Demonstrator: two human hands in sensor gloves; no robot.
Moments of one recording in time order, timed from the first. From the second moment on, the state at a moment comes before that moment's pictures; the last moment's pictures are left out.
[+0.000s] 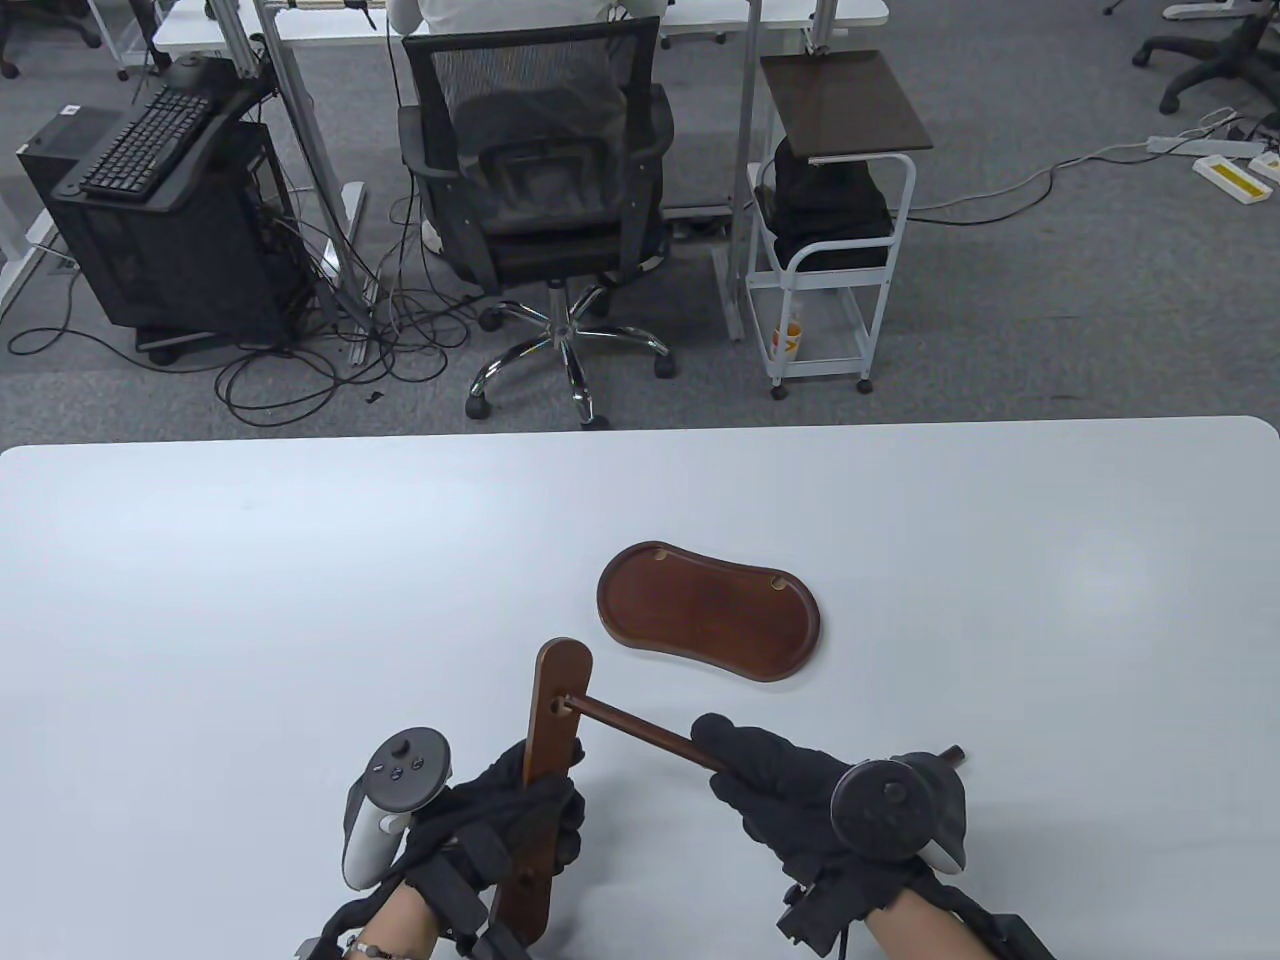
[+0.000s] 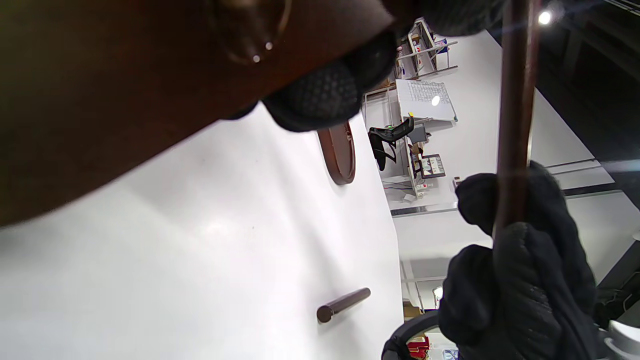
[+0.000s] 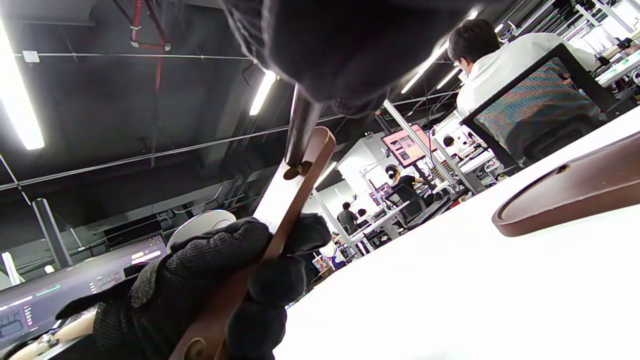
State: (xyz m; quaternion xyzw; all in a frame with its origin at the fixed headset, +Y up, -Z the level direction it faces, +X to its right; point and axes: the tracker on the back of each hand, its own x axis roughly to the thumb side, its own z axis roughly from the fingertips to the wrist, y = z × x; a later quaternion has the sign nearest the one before) left_hand -0.195 -0.750 -0.277 -0.24 -0.14 0.57 0.77; right_hand 0.128 -0.699 -0.261 0.28 -0.08 0.88 0.39
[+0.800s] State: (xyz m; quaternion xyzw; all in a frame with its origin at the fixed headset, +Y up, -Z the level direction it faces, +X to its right) left_hand -0.185 -0.749 -0.275 -0.25 -0.17 0.51 0.81; right_hand 0.131 -0.705 -0.267 0.27 0.00 0.85 0.45
